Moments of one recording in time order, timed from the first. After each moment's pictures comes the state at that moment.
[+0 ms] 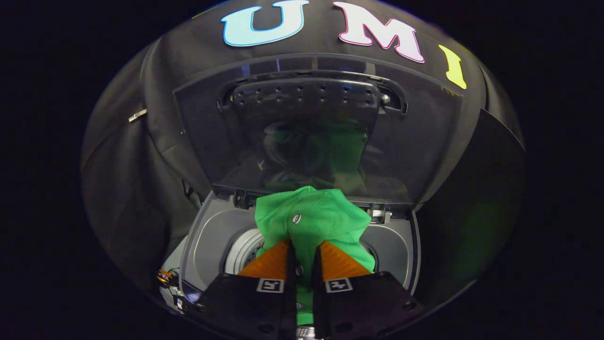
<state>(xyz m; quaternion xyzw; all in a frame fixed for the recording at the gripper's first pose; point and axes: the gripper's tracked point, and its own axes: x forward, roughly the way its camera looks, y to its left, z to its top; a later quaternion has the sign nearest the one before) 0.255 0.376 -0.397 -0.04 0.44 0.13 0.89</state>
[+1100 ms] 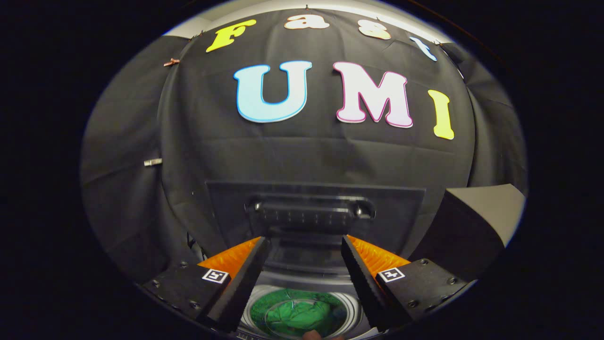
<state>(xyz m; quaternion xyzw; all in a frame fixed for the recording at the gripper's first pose) 0.312 0.393 -0.239 0.02 0.19 0.15 0.97</state>
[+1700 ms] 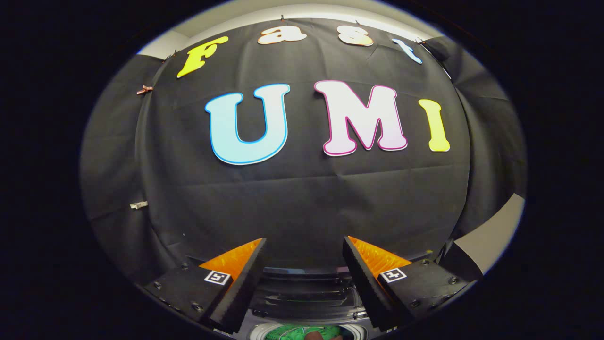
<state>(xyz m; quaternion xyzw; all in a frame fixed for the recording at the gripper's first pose) 0.419 0.400 -0.202 0.04 0.17 0.10 0.98</state>
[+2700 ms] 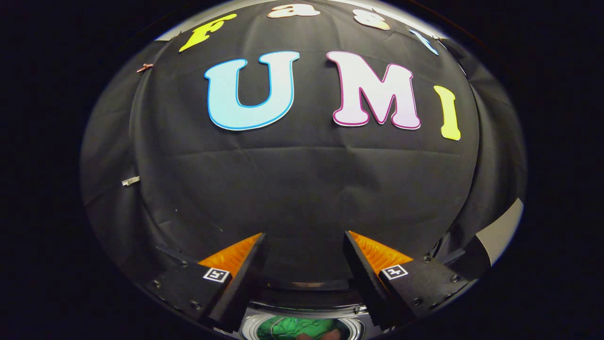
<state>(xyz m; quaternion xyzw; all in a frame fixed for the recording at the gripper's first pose) 0.409 0.423 -0.245 0.01 0.24 0.12 0.96</state>
